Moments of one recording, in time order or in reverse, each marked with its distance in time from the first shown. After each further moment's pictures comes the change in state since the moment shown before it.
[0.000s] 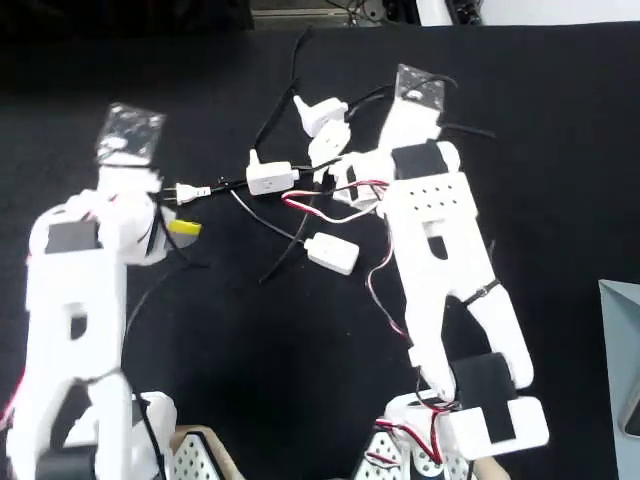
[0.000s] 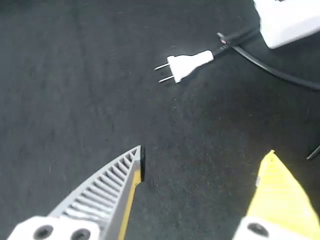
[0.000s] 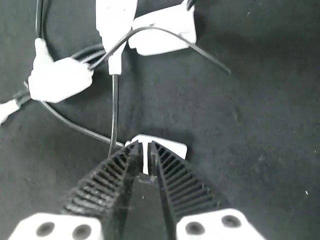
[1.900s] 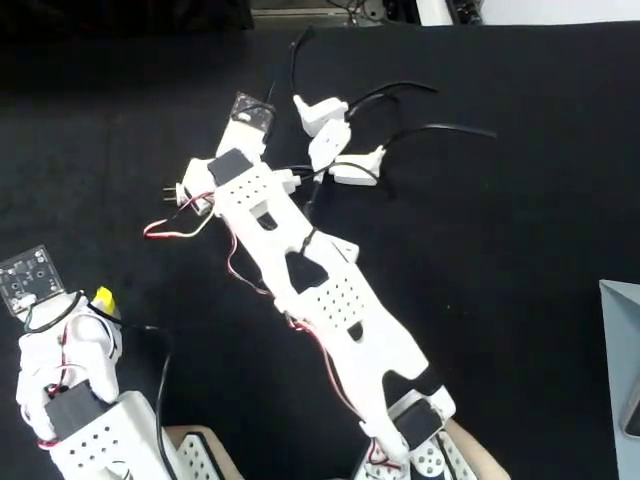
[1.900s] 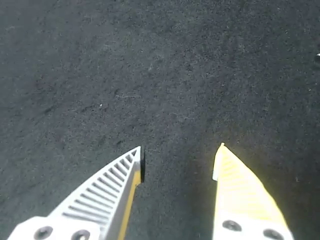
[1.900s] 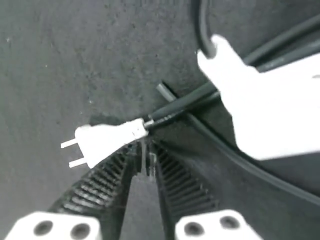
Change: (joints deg) left arm -28.2 -67.1 52.0 1.6 16.1; right arm -26.5 74.5 -80.7 6.6 -27.3
